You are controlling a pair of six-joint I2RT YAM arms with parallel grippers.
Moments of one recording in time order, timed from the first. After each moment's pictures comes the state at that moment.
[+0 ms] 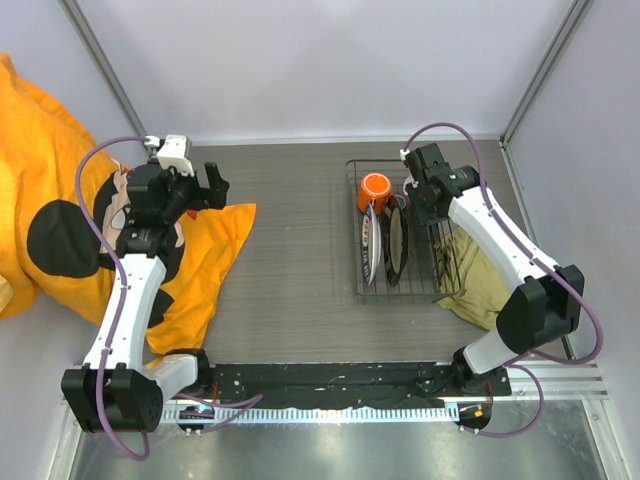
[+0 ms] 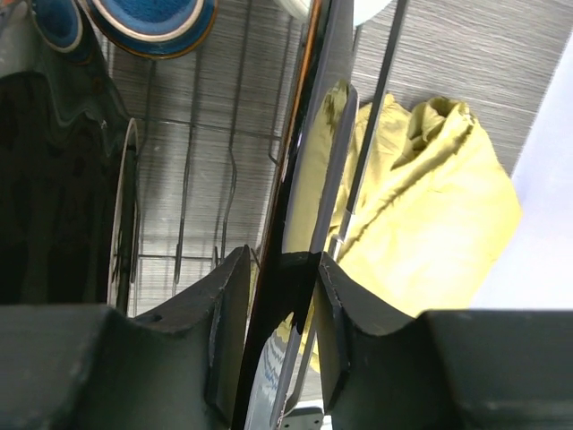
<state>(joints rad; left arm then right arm) 0.01 1.10 1.05 -0.22 0.24 -0.03 0.35 1.53 1.43 -0.98 0.34 0.00</state>
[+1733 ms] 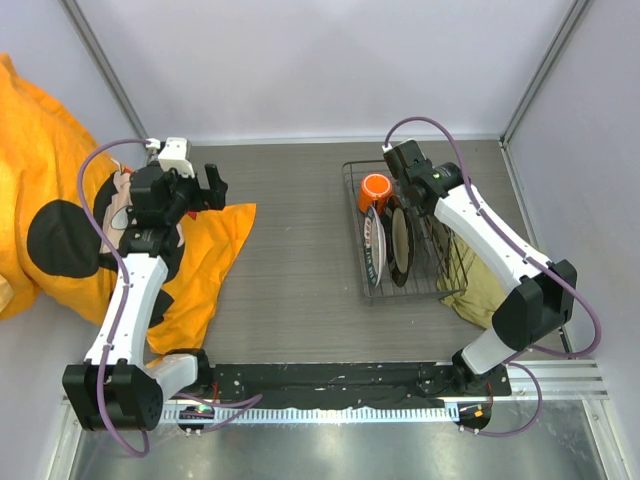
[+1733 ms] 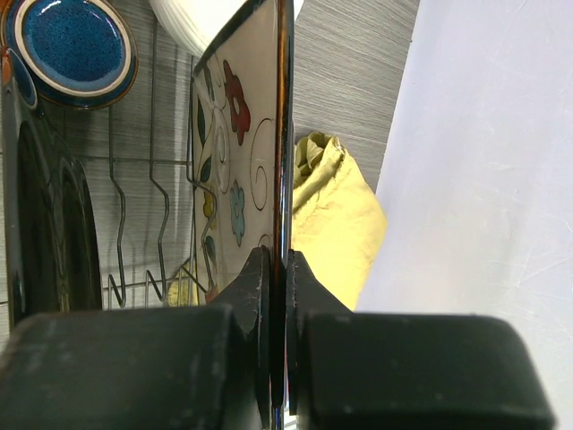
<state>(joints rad) 0.01 1.10 1.02 -0.19 0.20 -0.03 0.48 1.56 1.52 -0.98 0.68 -0.11</state>
